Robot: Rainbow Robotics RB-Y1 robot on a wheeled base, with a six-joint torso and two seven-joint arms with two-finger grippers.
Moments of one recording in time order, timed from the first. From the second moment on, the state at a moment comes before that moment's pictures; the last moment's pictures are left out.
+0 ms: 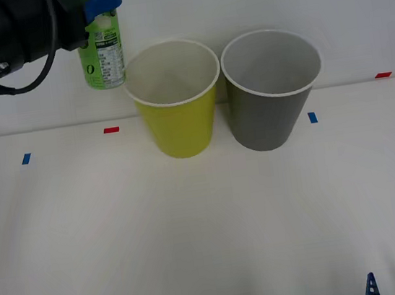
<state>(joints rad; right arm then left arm) 1.08 -0.11 0.22 -1.87 -0.10 -0.88 1.65 -0.63 0.72 -0.01 -2.14 0.92 0.98 -1.50</state>
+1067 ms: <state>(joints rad) 1.08 -0.11 0.22 -1.87 -0.10 -0.88 1.65 -0.76 0.55 -0.33 -1.72 0.75 0.41 -1.58</state>
